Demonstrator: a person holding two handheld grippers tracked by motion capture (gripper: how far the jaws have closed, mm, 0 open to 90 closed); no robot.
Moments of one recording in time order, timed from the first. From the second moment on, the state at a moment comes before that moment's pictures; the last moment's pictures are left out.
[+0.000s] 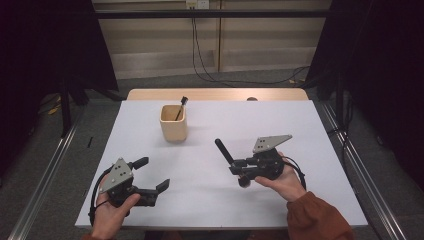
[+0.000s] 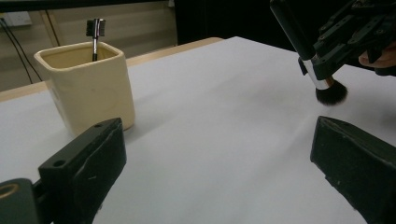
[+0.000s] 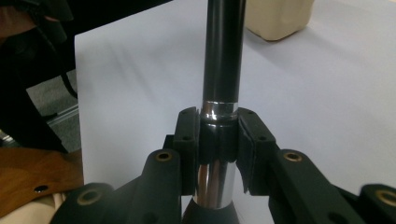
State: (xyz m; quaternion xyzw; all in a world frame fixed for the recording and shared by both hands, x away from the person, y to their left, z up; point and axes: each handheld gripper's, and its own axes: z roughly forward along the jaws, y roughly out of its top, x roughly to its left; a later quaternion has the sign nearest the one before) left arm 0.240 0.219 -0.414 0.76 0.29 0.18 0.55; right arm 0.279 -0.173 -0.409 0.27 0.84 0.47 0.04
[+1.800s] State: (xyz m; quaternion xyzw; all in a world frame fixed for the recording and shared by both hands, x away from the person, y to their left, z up) left arm 0.276 0.157 -0.398 0.88 0.19 0.08 0.44; right arm 0.299 -0.109 -0.394 0.11 0.97 0.21 -0.02
